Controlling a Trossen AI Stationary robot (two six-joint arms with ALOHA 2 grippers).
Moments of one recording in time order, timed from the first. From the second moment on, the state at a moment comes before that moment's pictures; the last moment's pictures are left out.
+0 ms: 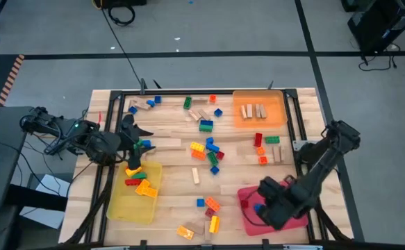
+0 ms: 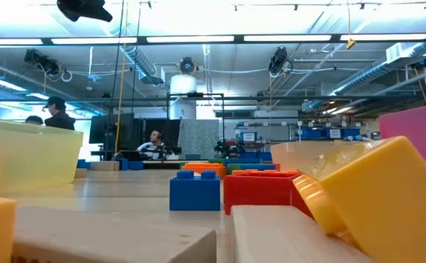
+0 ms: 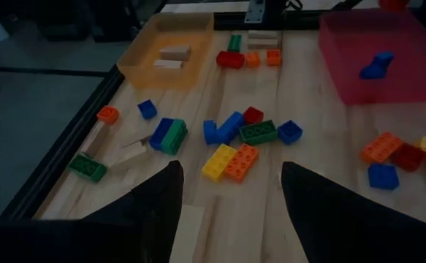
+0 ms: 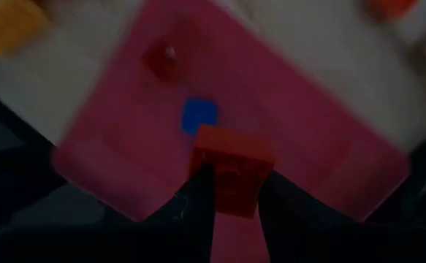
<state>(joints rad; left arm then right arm) -0.37 0.80 0.94 -0.74 -0.57 -0.24 0.81 1.65 1.45 -1.36 0.04 1.63</state>
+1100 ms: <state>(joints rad) -0.37 0.80 0.94 -0.72 -0.57 -0.24 0.91 1.65 0.95 -0.80 -0.08 1.87</state>
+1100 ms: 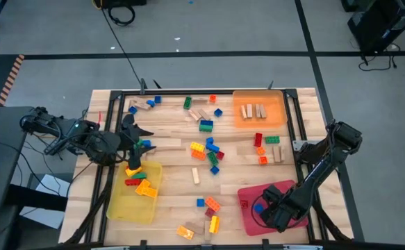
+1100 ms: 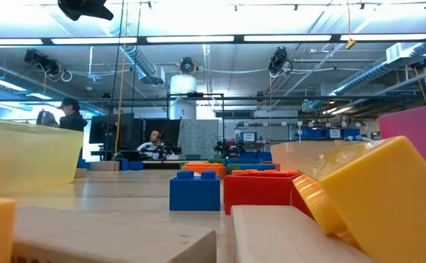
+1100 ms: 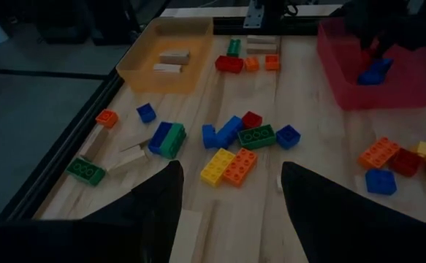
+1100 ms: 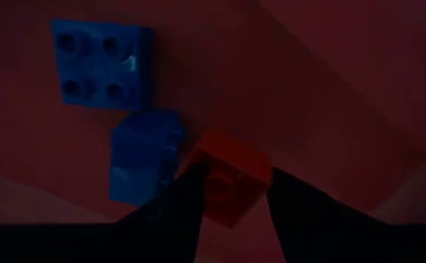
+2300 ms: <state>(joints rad) -0.37 0.80 0.94 -0.72 -0.57 -0.30 0.91 1.57 0.95 -0.85 -0.07 1.92</state>
